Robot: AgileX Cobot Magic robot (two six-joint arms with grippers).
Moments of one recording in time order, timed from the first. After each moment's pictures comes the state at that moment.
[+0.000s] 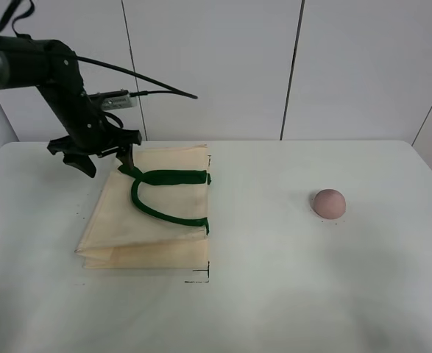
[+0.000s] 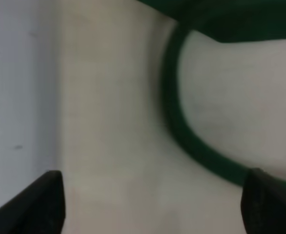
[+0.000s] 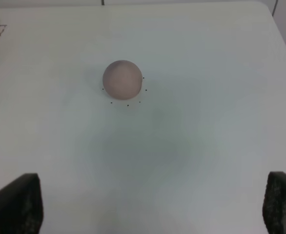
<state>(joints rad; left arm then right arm) -0.21 2.01 -1.57 -0.03 0.88 -0.25 0.00 0.00 -0.50 0.02 1.03 0.00</state>
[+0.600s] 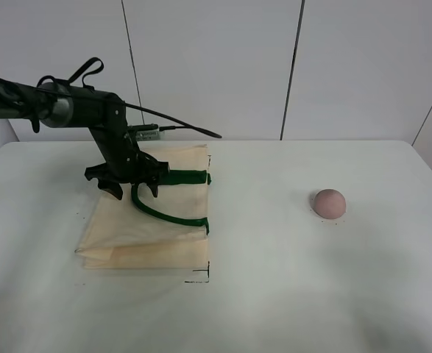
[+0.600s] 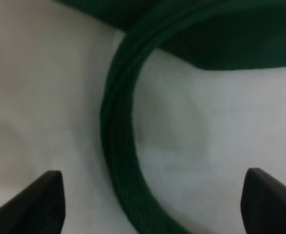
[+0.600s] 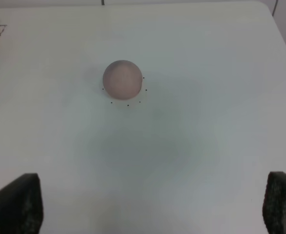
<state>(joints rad) -0.31 2.19 -1.58 0.06 0.71 -0.38 0.00 0.00 -0.50 0.02 1.03 0.00</state>
